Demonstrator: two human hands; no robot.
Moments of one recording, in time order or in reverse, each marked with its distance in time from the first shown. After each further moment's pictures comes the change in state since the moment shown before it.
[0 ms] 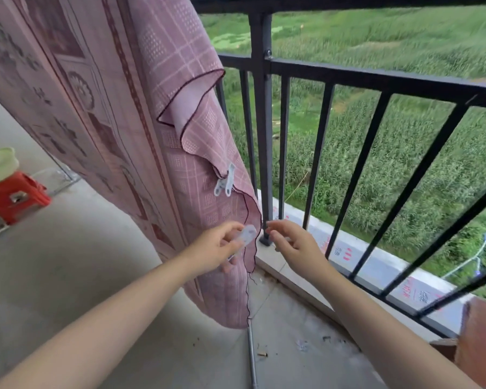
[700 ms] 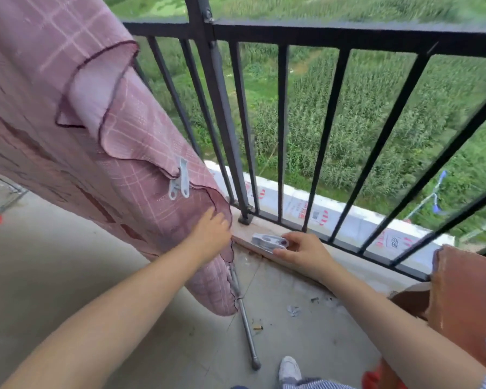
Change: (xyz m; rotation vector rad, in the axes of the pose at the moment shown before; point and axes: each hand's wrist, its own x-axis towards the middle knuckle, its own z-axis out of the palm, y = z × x) left_hand 0.104 -0.031 0.037 1.534 -0.317 0.224; right_hand -0.018 0.063 -0.032 -0.100 -0.051 0.410
